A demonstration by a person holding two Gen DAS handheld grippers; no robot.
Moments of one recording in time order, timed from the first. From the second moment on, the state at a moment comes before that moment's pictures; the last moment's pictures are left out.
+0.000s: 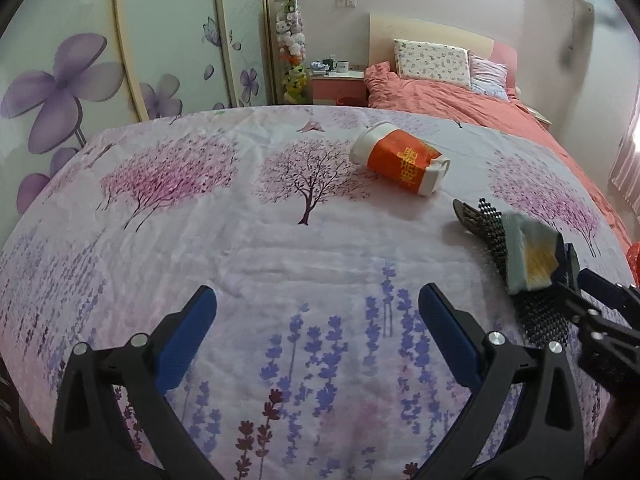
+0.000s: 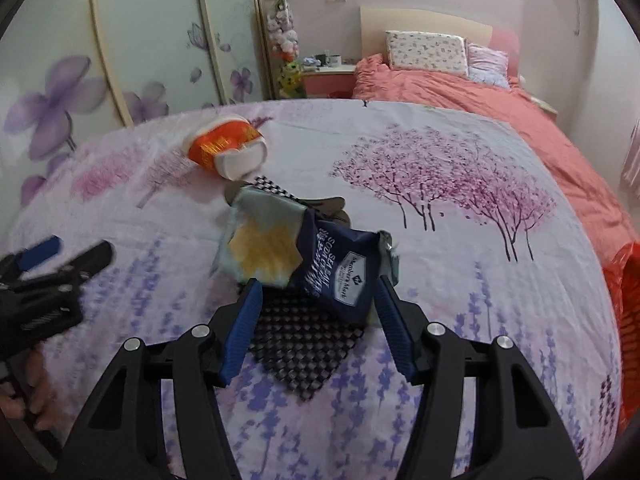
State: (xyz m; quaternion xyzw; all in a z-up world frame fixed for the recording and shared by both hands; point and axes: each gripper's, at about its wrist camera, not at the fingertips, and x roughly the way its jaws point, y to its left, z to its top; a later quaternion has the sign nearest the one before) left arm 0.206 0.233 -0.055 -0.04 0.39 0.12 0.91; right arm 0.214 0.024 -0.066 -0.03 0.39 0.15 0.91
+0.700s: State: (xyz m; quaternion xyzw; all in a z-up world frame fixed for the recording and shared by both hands) left arm 0.218 0.213 -0.063 -0.04 0.40 0.10 0.91; right arm 0.236 -0.019 -0.053 0.08 0.39 0.10 0.91
